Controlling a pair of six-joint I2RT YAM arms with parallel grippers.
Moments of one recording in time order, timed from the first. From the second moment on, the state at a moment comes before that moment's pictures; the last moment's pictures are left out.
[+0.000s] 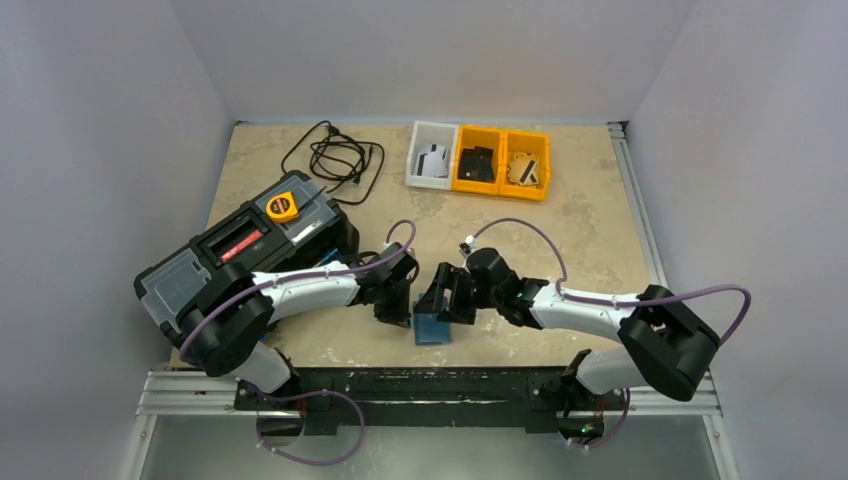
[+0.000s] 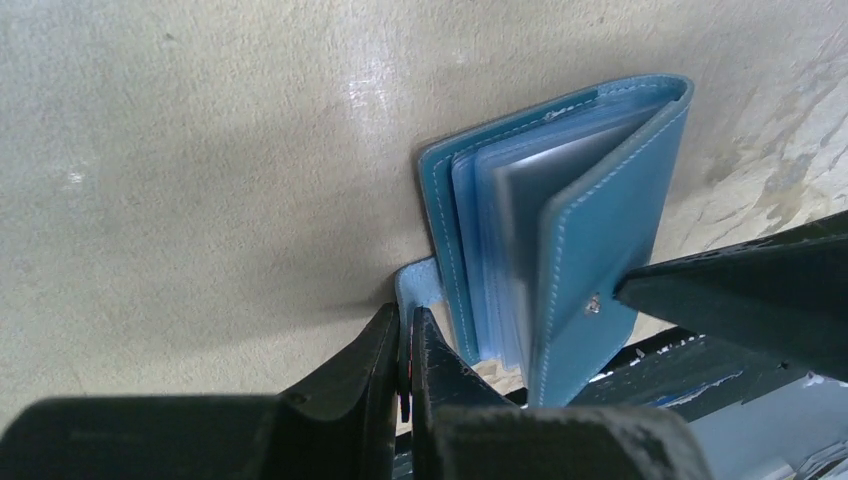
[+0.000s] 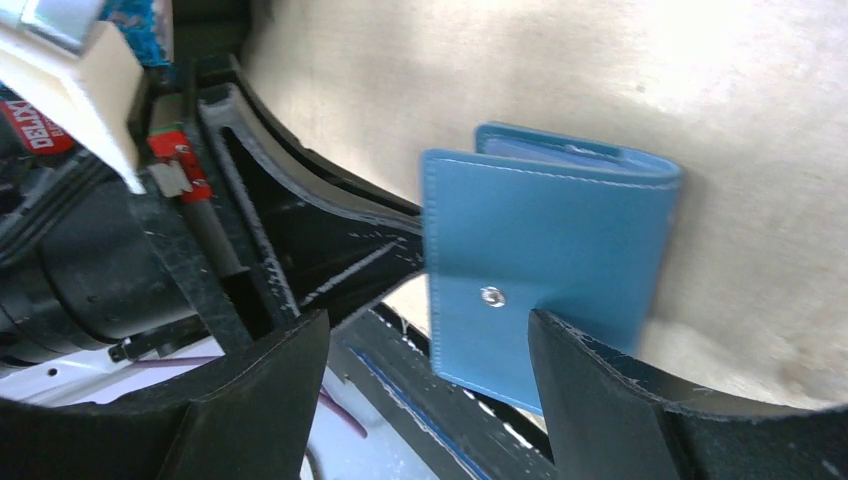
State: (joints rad) left arm -0.86 1.53 0.79 -0.45 0.10 -0.81; right arm 0.84 1.34 0.53 0.11 -0.28 1.10
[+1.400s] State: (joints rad) left arm -0.87 1.19 0.92 -0.71 -0.01 -0.77; right arm 0.86 1.42 0.60 0.13 -0.21 1.18
